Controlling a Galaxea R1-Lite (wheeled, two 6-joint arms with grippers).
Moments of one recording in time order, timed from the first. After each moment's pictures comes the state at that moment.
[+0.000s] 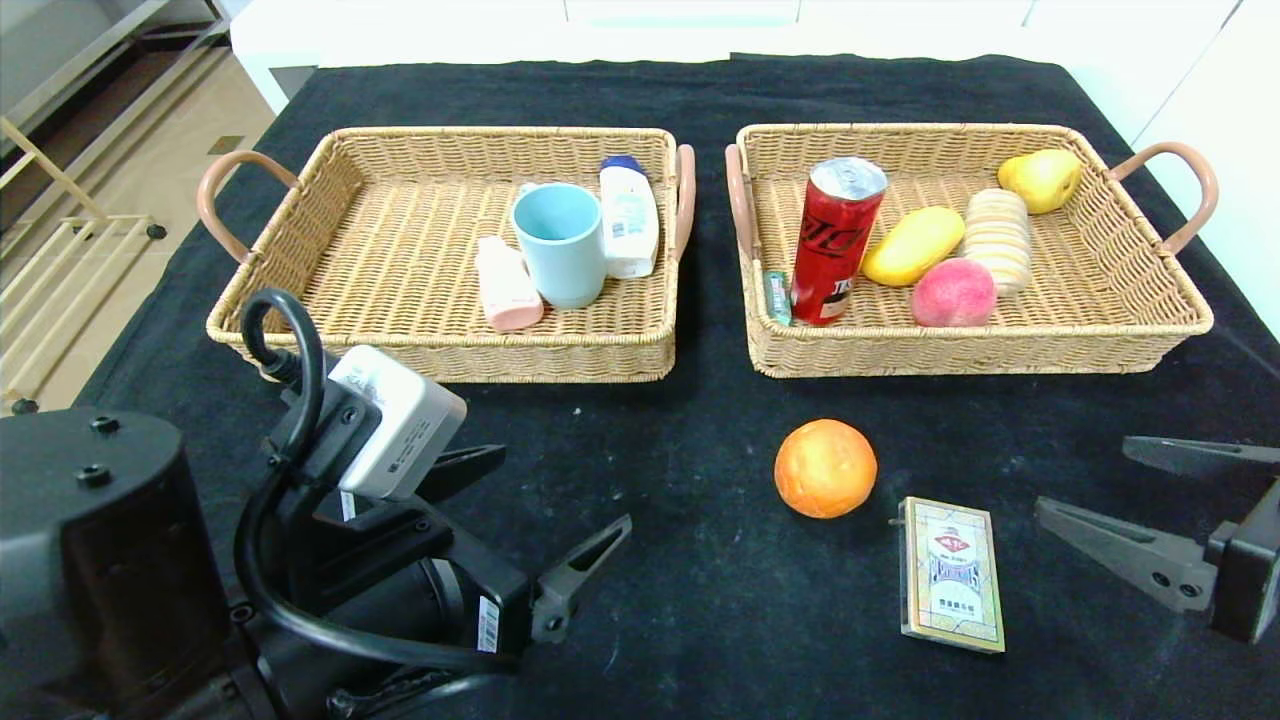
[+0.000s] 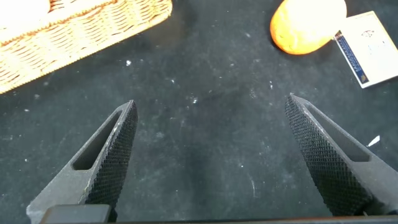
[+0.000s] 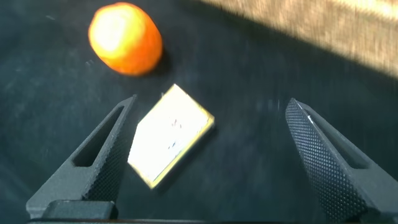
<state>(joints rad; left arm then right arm) -0.83 1.34 -0.58 -0.57 0.29 0.04 0.27 1.12 -0.58 -0.27 0.21 -0.11</state>
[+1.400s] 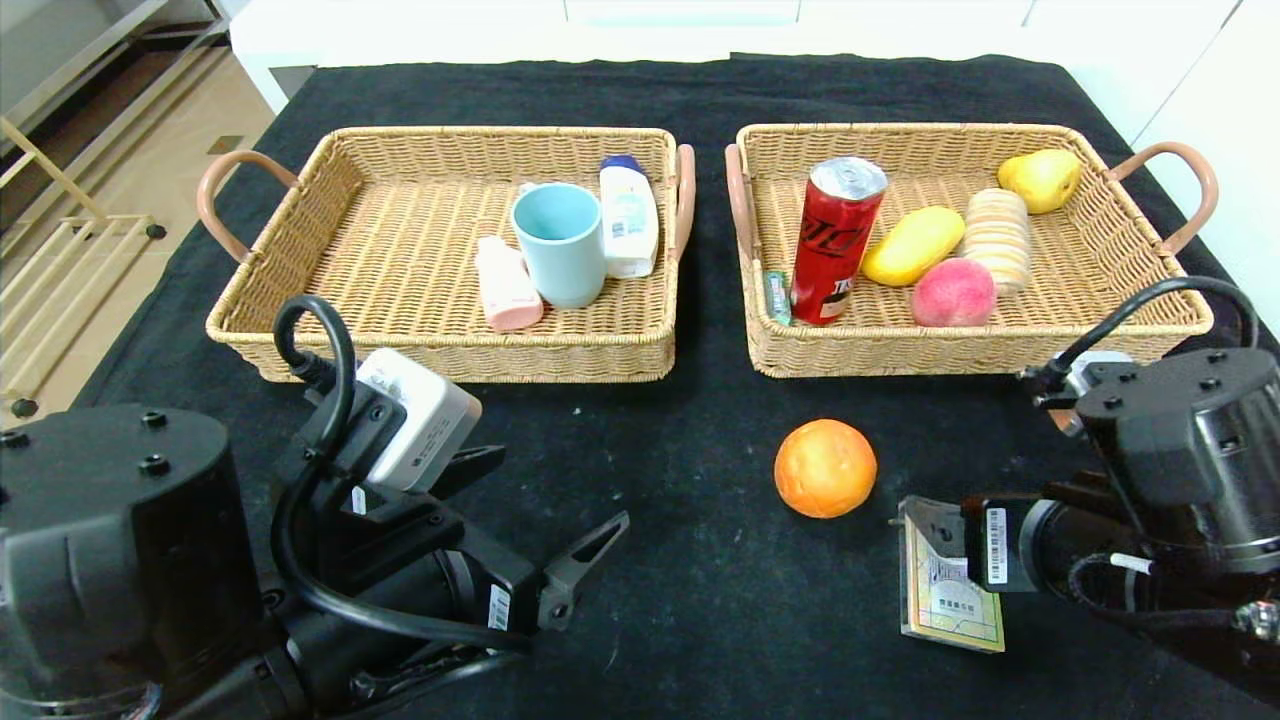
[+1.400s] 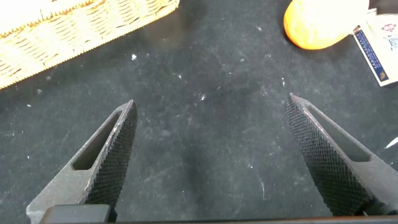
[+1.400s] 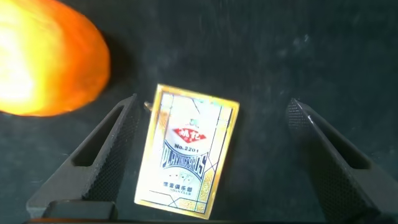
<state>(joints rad) -0.81 1.37 -0.58 -0.57 0.30 0.05 0.71 1.48 -0.87 0.06 -0.57 0.46</state>
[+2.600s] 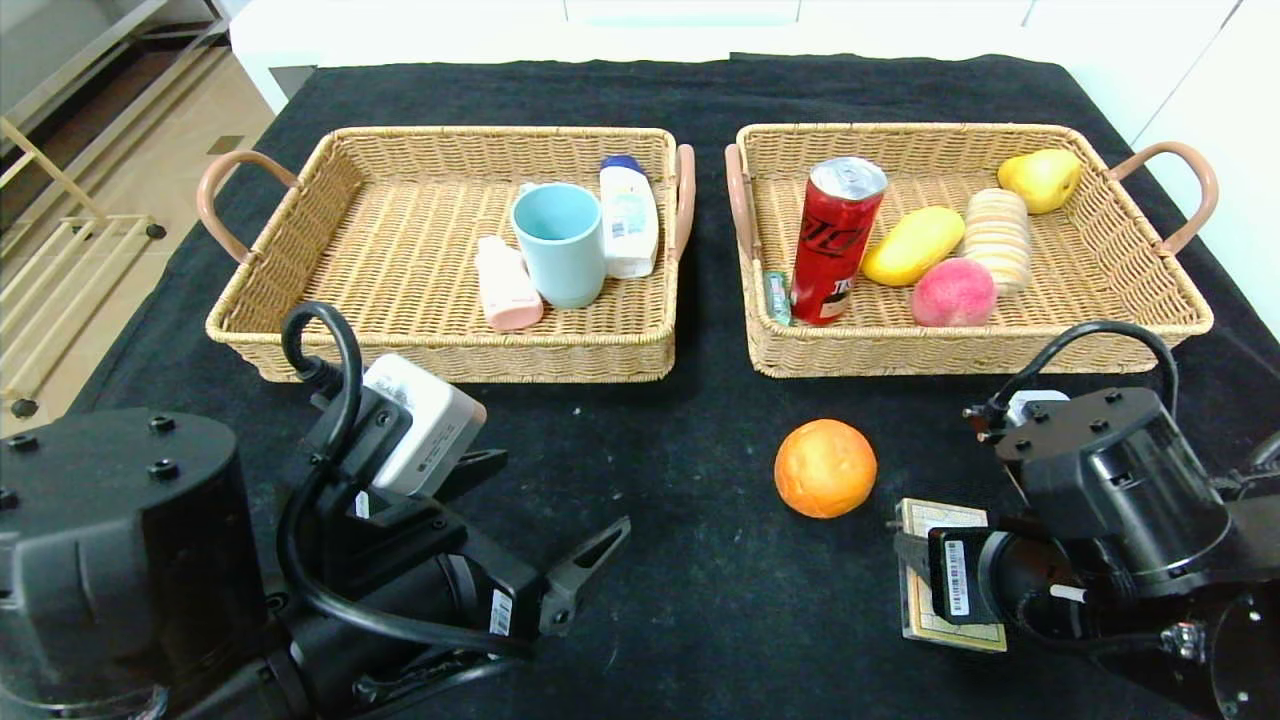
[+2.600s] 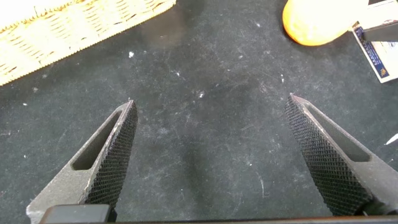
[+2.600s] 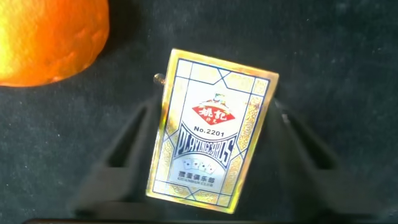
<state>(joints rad) -0.81 1.37 -0.58 -0.57 0.29 0.05 0.74 1.56 -0.87 0.11 -0.52 0.53</state>
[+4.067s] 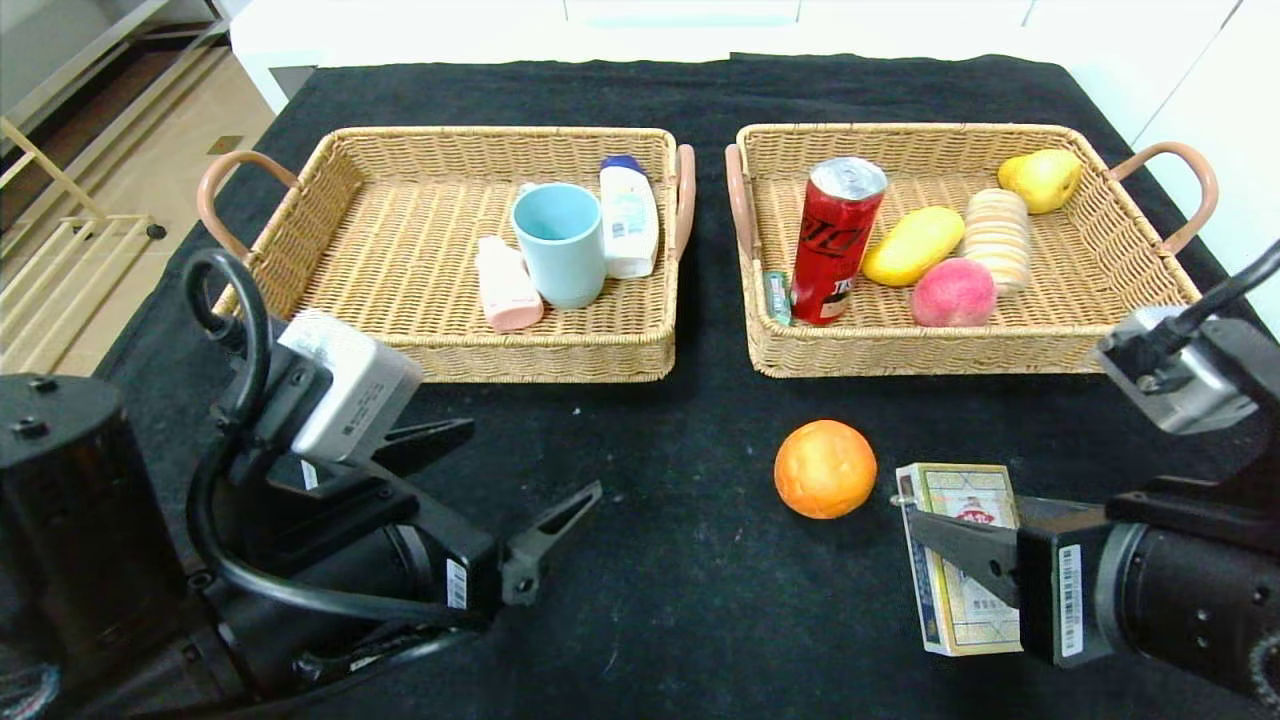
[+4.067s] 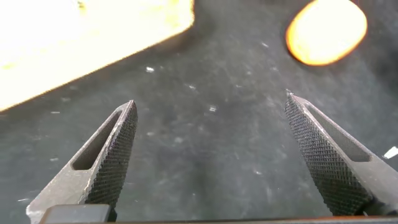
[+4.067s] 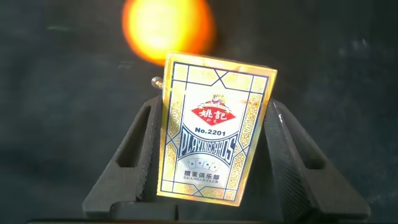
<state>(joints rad) -0.78 1.31 -0.60 -0.56 0.29 0.07 0.93 1.35 -0.97 0.22 -0.52 0.47</state>
